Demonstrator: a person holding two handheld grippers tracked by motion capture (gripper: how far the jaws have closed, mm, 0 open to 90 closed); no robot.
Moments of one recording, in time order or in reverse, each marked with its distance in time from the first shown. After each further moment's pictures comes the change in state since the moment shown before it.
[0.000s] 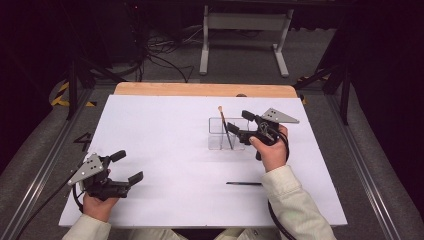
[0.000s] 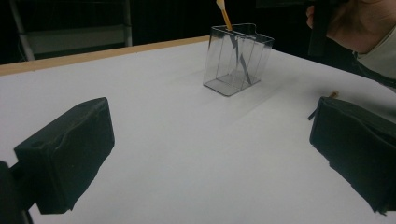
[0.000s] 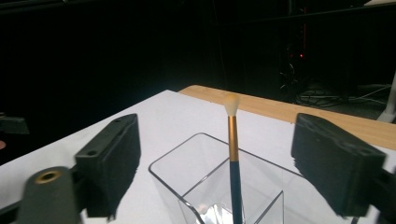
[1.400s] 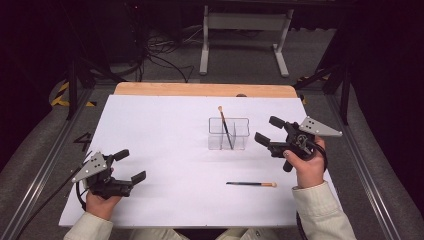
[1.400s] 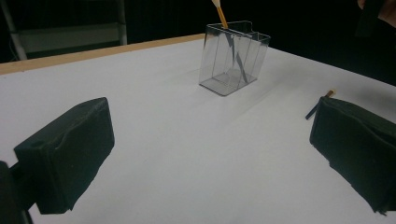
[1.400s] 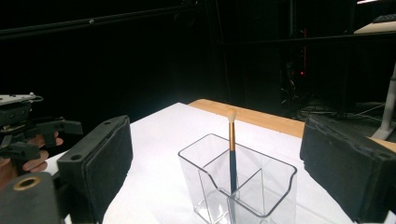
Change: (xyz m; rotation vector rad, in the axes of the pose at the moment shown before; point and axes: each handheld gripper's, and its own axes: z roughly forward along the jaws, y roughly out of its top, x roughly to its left) left arm 0.000 0.002 0.007 0.011 -0.020 0.005; right arm 0.007 0.018 -0.090 -0.058 0.028 -0.024
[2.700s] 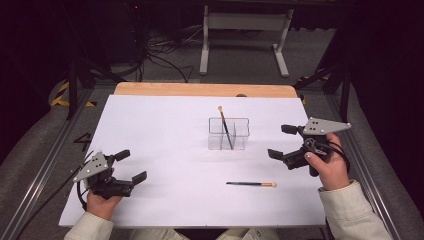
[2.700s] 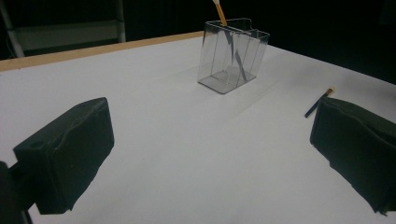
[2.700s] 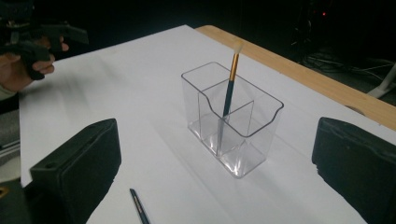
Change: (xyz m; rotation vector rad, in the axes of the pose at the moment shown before) left arm 0.000 0.000 0.002 0.007 0.000 -0.003; right arm -0.002 0.021 -0.029 0.349 0.042 -0.155
